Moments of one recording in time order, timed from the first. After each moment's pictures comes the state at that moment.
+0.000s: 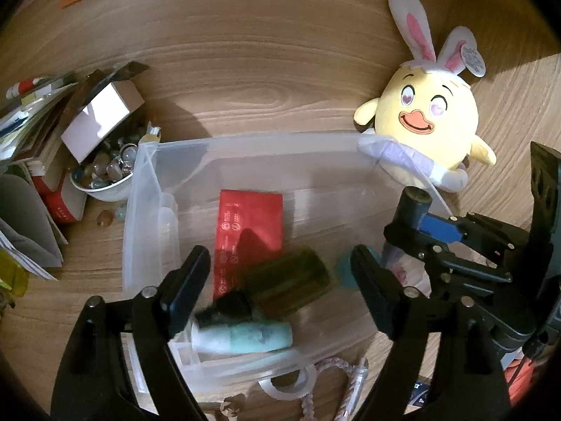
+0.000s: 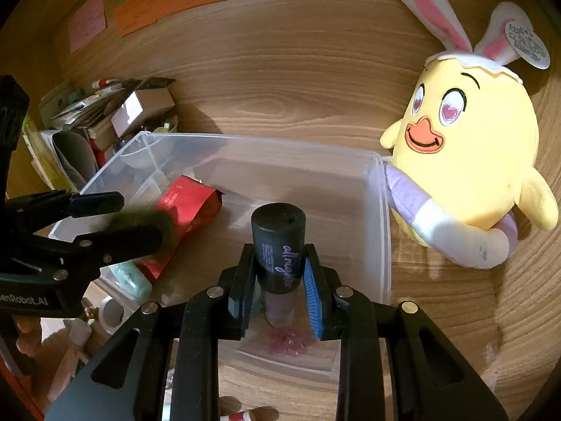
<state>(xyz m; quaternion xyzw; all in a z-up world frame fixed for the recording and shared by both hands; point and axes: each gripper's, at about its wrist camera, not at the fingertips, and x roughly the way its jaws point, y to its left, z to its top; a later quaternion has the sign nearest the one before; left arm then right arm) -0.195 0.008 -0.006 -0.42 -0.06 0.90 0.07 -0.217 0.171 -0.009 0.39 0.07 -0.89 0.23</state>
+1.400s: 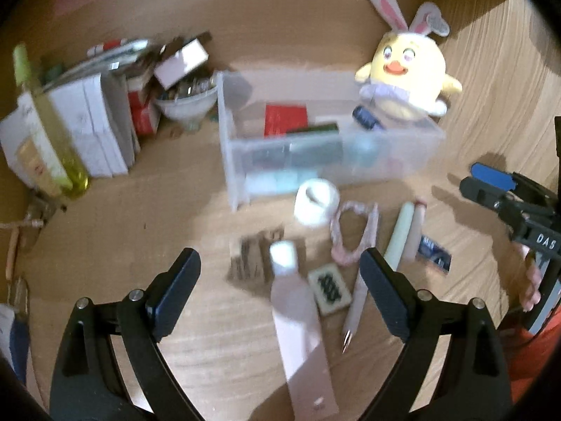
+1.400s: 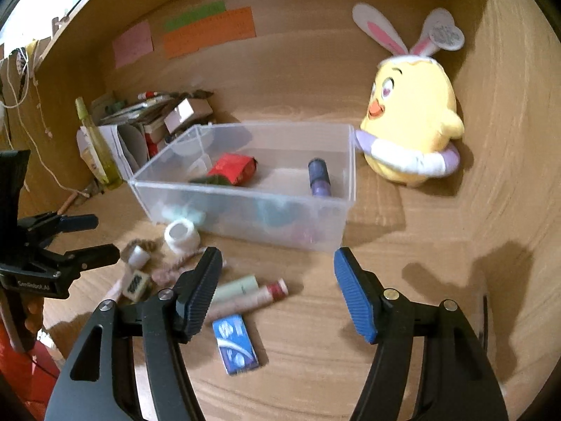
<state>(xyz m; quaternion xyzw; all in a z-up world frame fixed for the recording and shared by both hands) -0.044 -0.010 -0.024 -0.42 -0.02 0.90 0.03 -0.090 0.225 -0.002 0.35 0.03 -0.91 0.24</state>
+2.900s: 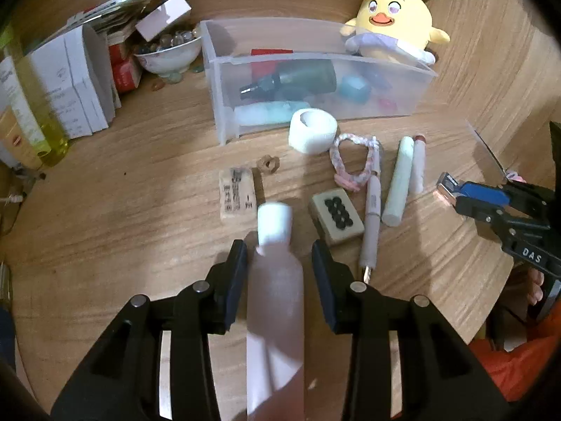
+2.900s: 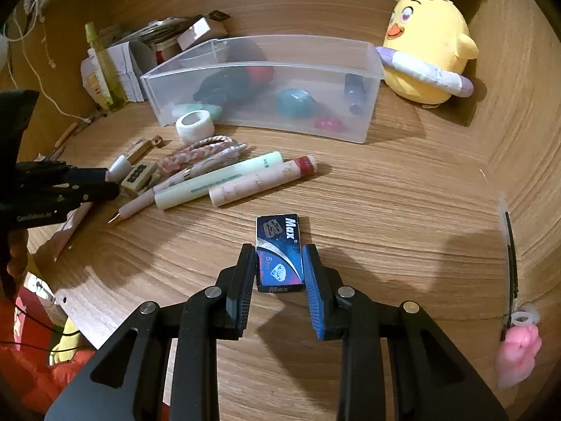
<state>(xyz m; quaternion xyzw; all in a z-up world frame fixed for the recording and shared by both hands) -0.032 -0.017 -0.057 -0.47 -0.01 0.88 0.08 -0.046 0.215 -0.054 0.43 0.08 -0.87 0.24</state>
